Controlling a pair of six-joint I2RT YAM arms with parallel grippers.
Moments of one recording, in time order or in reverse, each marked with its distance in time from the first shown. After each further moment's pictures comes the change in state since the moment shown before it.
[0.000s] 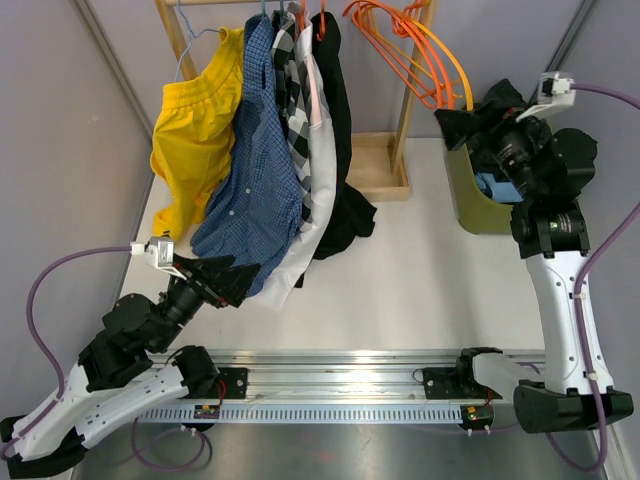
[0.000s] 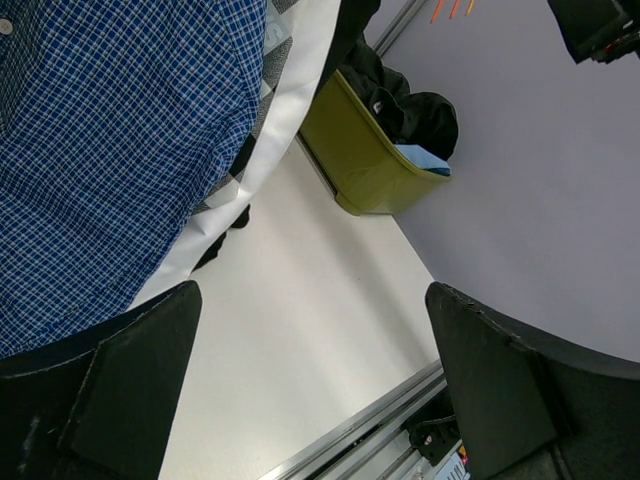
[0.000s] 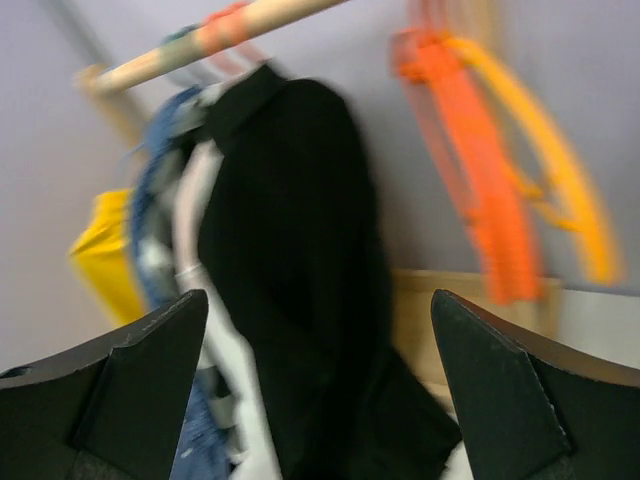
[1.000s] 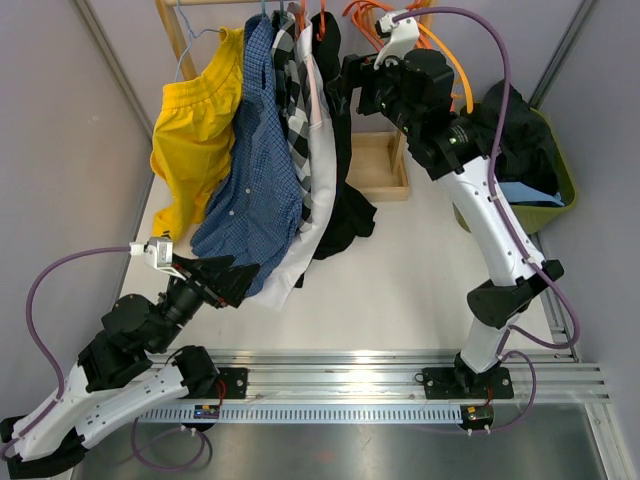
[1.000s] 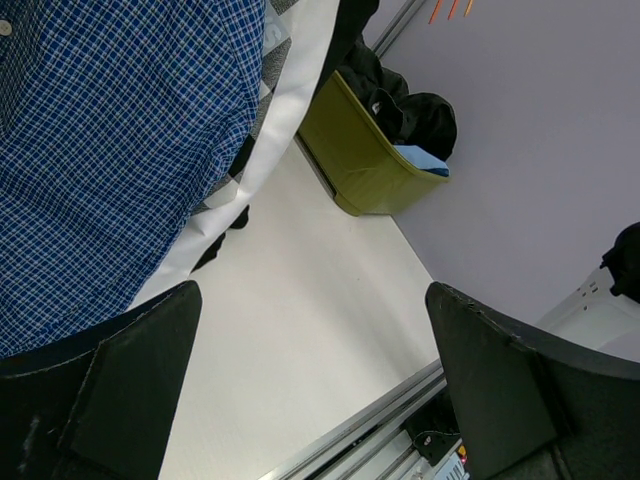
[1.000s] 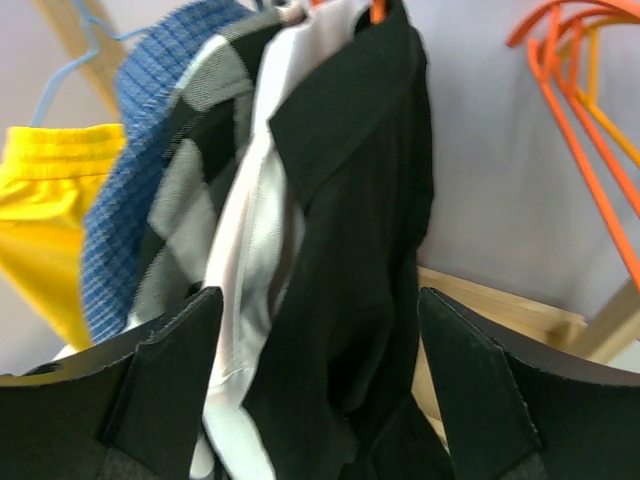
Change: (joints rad) left arm 0.000 -0.002 0.000 0.000 0.001 0.001; right arm 0.554 0.681 0.849 -0.381 0.352 -0.319
